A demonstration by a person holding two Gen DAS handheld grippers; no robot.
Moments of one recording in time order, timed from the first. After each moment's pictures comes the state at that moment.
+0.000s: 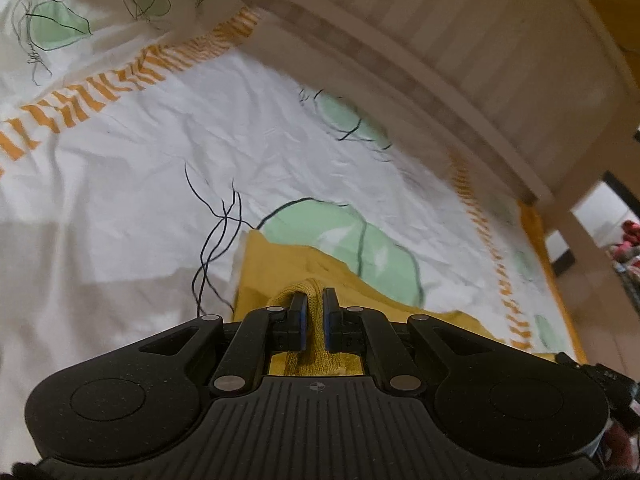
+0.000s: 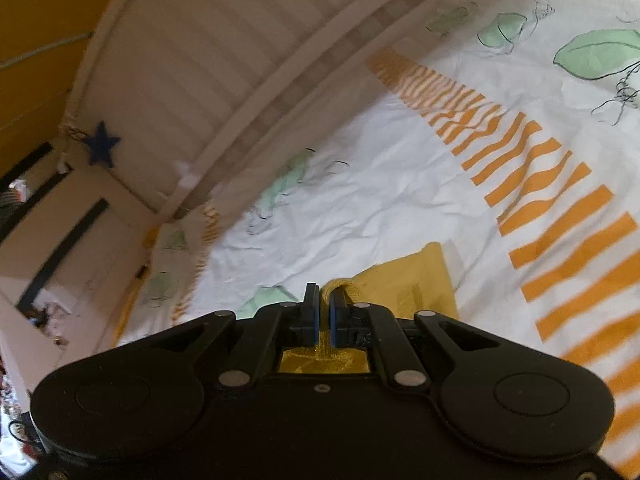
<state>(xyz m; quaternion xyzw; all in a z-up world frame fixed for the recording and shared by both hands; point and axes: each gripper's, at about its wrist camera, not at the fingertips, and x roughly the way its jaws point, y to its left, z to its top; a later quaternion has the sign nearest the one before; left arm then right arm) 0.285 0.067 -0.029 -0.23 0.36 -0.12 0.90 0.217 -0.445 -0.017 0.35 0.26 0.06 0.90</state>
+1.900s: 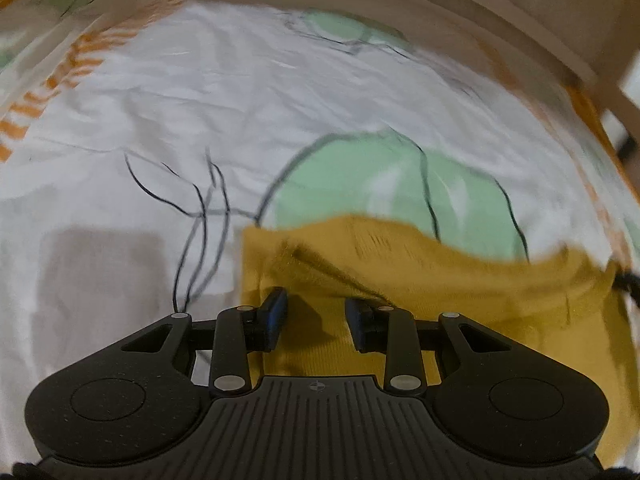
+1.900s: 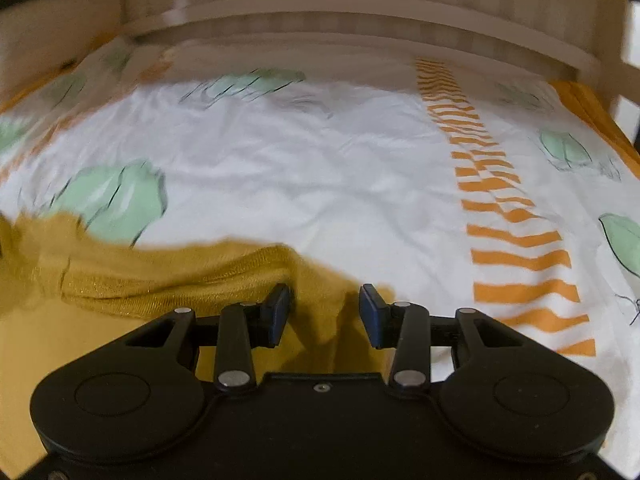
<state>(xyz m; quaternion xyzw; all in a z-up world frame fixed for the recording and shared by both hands) 0.383 0.023 -0.086 -0.08 0.45 -0.11 0.88 0.304 -0.392 -0.052 -0.02 0.34 0.01 0.94</state>
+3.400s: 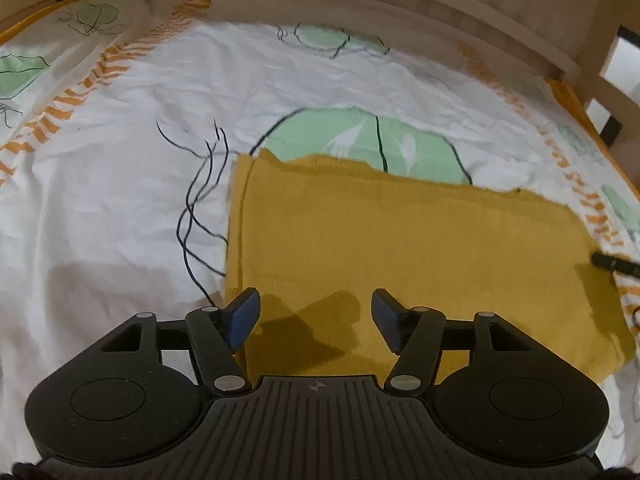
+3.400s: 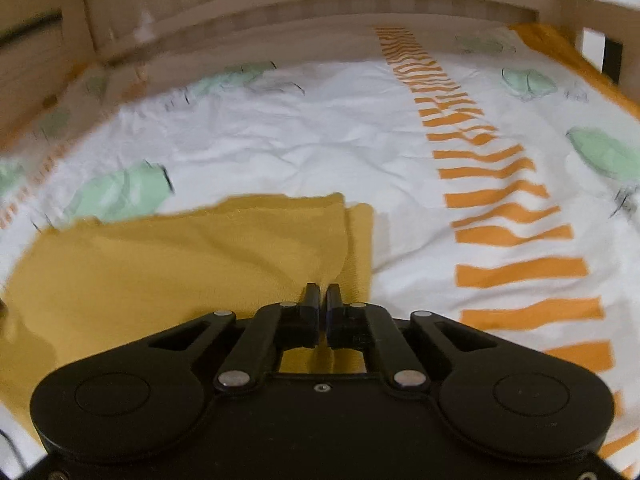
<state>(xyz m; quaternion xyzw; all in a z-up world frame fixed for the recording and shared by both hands) 0.271 0.001 -0.076 -0.04 0.43 -0.11 0.90 0.243 -0.404 -0.059 0.08 0.35 0.00 0.93</state>
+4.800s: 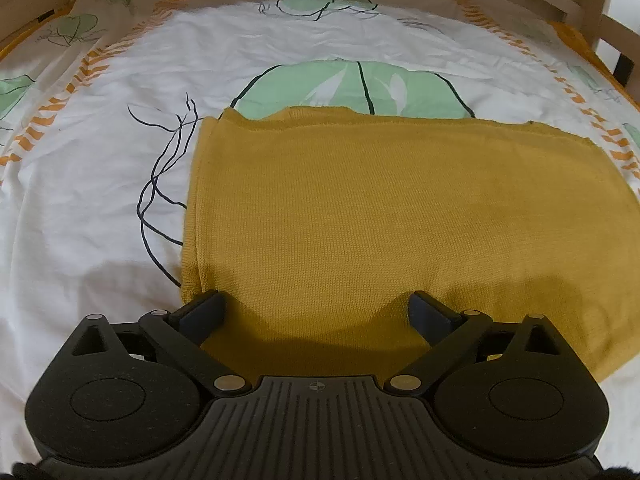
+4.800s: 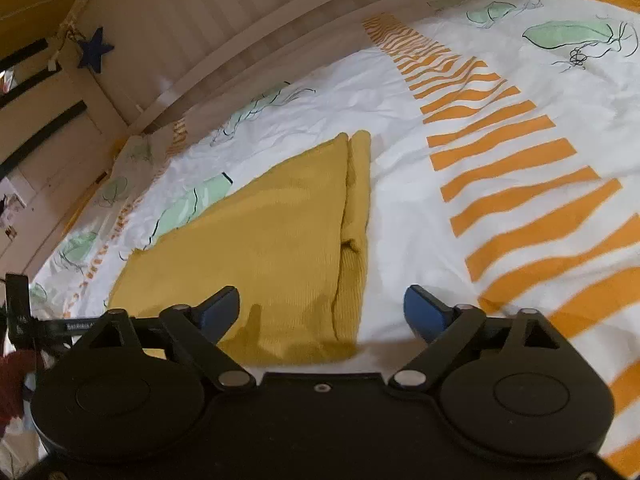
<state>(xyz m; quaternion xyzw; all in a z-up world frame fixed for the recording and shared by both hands) 0.268 -0.038 -0.104 0.04 0.45 -0.09 0.89 0.136 -0.428 -0.077 0.24 0.32 0.05 0.92</state>
